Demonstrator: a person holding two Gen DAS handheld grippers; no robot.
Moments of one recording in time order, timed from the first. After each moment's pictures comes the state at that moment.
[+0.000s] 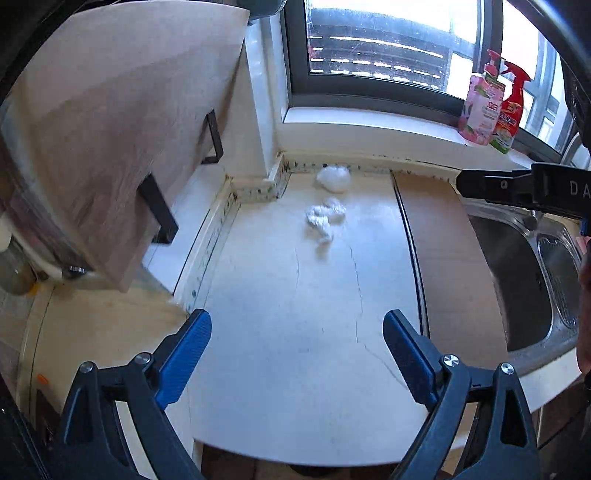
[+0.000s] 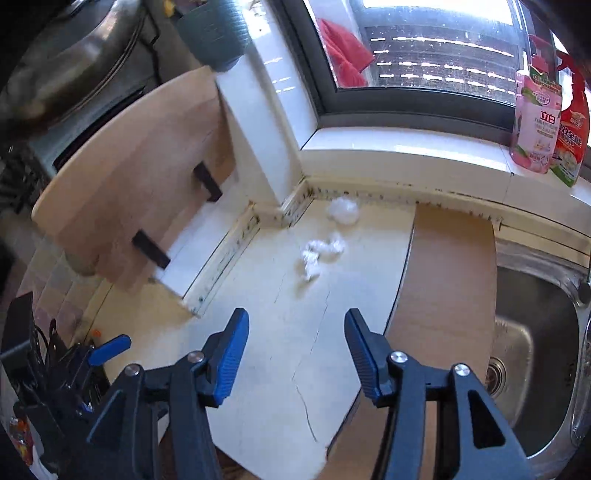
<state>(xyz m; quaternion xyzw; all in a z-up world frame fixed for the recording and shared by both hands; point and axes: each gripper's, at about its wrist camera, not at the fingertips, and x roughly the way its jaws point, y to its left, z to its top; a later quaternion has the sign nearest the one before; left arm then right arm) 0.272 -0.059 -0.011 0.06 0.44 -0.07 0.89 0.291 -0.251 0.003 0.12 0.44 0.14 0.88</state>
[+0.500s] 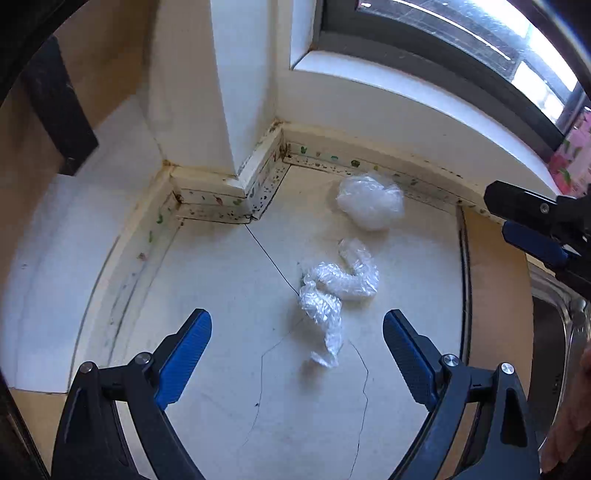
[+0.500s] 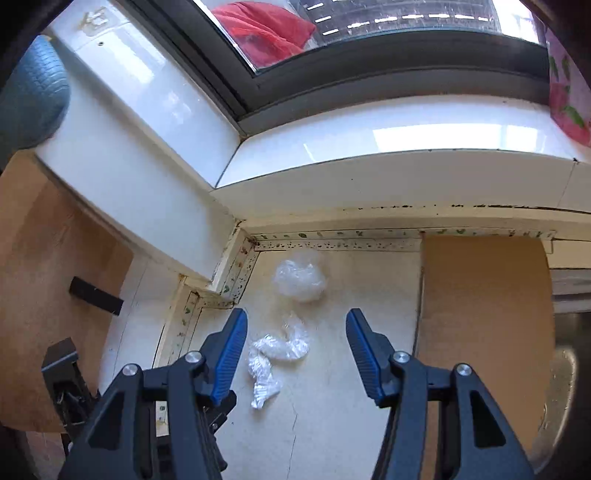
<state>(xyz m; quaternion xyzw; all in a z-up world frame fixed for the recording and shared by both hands) 0.488 -0.092 -0.150 -0.03 0.53 -0.03 0.84 0.479 -0.285 -0.103 0.22 0.47 0.10 0.85</state>
